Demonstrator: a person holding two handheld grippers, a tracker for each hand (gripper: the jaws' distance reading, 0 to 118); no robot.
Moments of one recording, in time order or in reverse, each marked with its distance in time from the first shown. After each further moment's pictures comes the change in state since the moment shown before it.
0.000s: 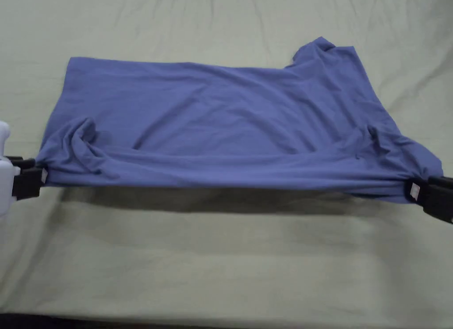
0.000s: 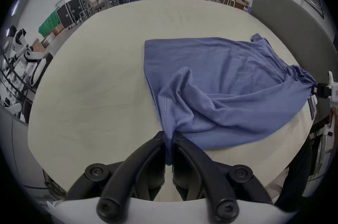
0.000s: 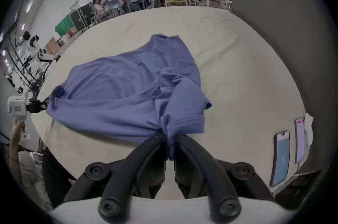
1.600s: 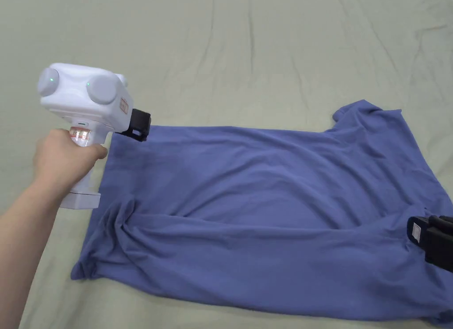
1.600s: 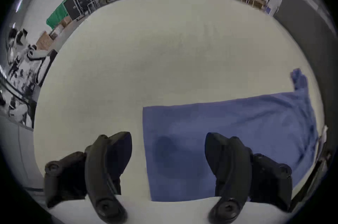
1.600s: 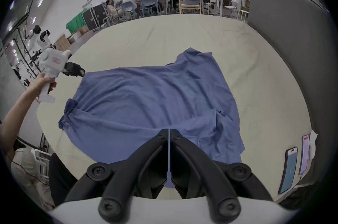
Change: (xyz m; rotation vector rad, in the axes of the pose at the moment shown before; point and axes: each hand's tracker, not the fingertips) left arm -0.007 0.225 -0.161 -0.116 0.145 0.017; right arm -0.079 0.054 -0.030 0.050 0.051 0.089
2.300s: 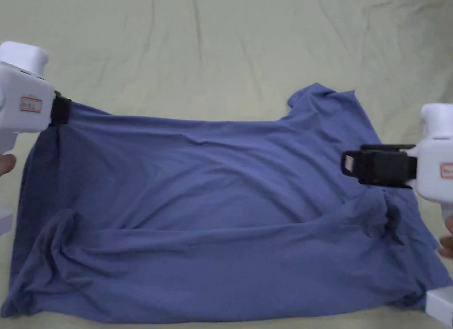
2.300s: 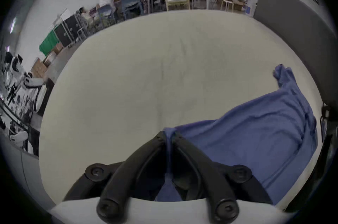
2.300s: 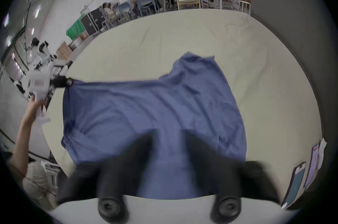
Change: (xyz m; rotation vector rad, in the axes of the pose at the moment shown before) left arm 0.029 -0.029 0.107 0.267 -0.065 -0.142; right arm 0.050 0.082 -0.050 -0.014 0.082 -0.102
